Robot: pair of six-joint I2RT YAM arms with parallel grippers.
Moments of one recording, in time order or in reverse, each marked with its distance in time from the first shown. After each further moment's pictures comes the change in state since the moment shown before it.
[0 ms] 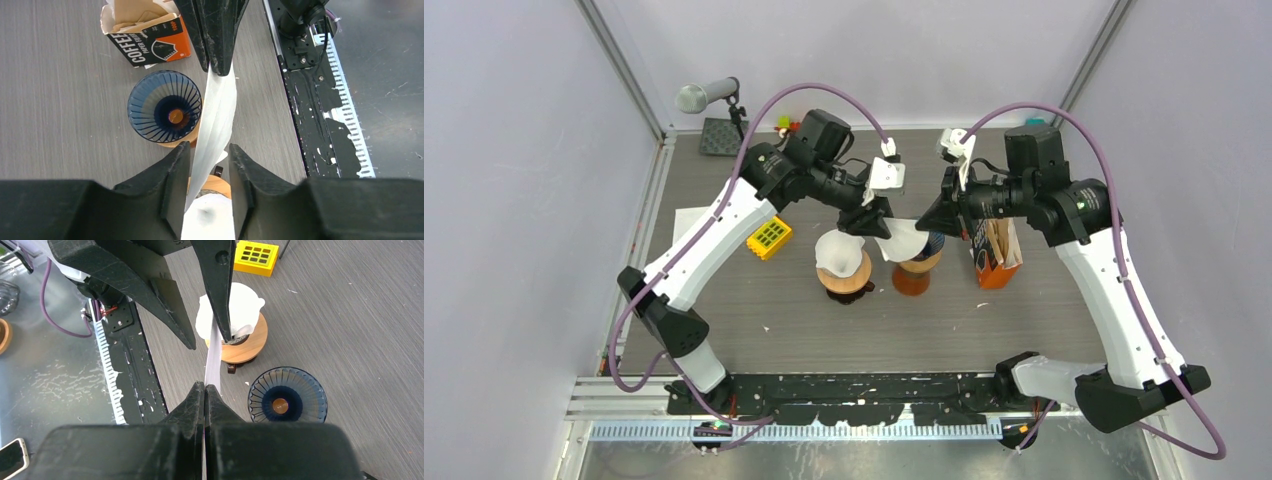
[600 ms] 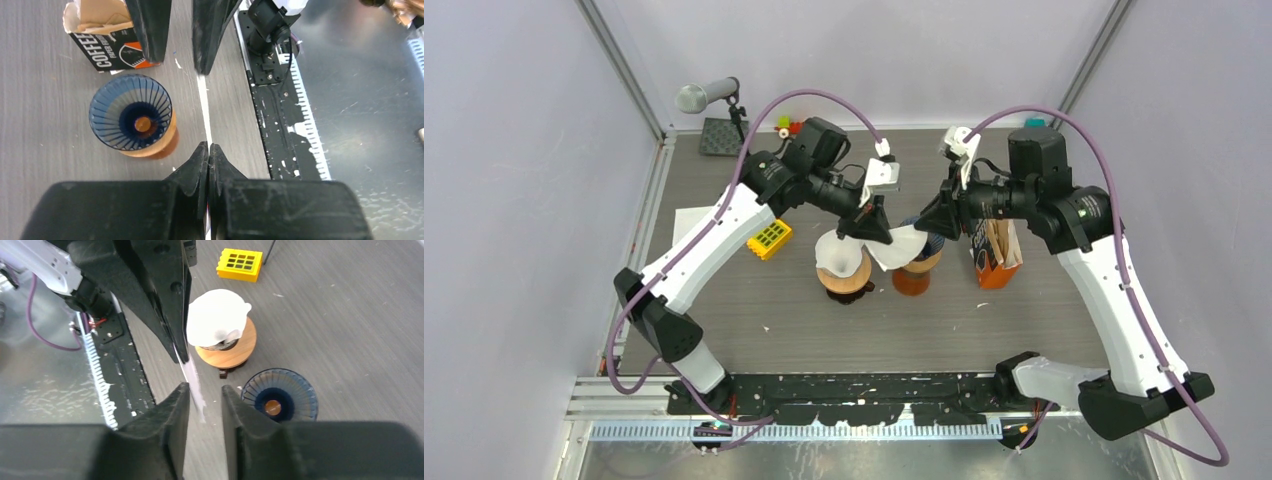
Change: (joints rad) left arm 0.010 -0.020 -0.093 0.069 0.103 -0.111; right arm 0.002 -0.024 -0.036 0.064 0.050 0.060
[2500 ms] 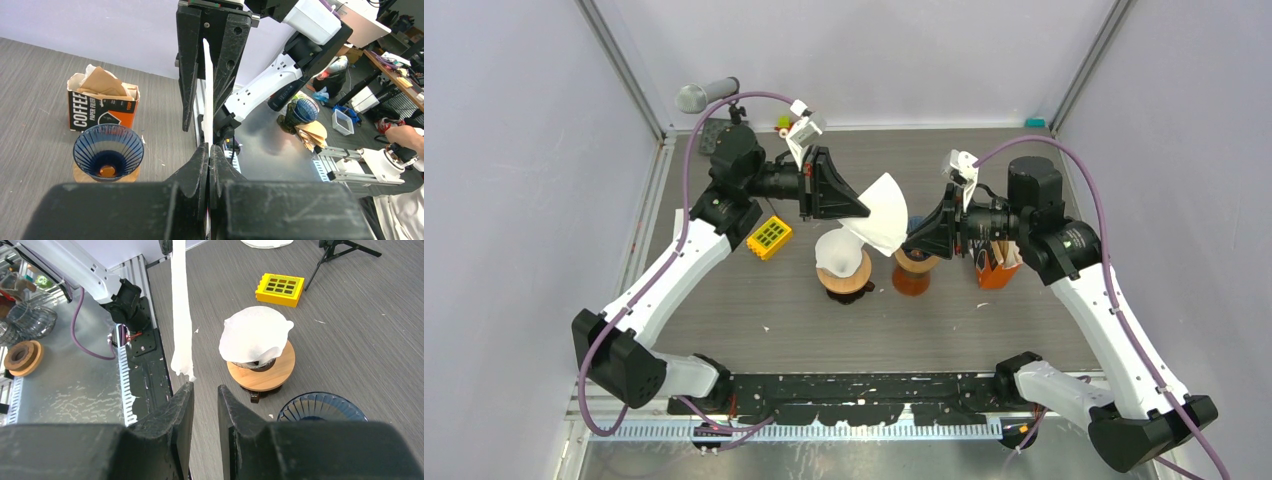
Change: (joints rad) left arm 0.234 -0.309 -0.557 1.132 0.286 -1.070; right arm -0.007 -0.167 -0.343 0.360 -0.179 0.158
